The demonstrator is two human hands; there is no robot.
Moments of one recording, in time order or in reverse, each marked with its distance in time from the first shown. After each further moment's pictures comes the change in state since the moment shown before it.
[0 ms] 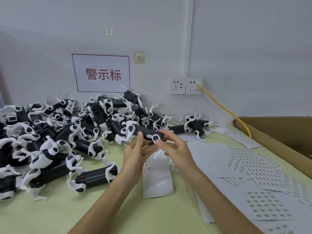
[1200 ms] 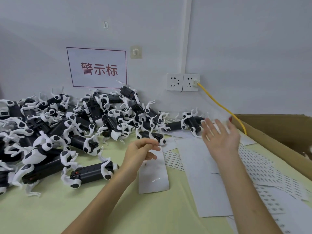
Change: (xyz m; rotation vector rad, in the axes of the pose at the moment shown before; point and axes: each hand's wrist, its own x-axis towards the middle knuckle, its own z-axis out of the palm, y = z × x) left_hand -0.007 0.002 0.004 0.520 -0.036 -0.025; right_hand 0.023 -0.008 -0.116 0.911 0.423 0.154
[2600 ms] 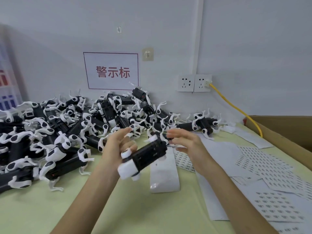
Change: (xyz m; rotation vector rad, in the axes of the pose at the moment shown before) left_hand -0.020 0.041 -0.057 -0.782 0.228 -0.296; right_hand -0.041 0.070 0.041 -0.929 -0.541 -0.008
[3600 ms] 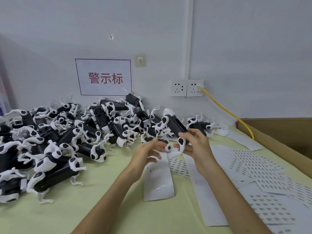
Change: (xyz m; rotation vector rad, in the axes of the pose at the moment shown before) left_hand 0.054 -0.061 0.020 0.747 -0.392 0.271; right_hand 0.010 0.002 -0.023 0.277 0.326 0.015
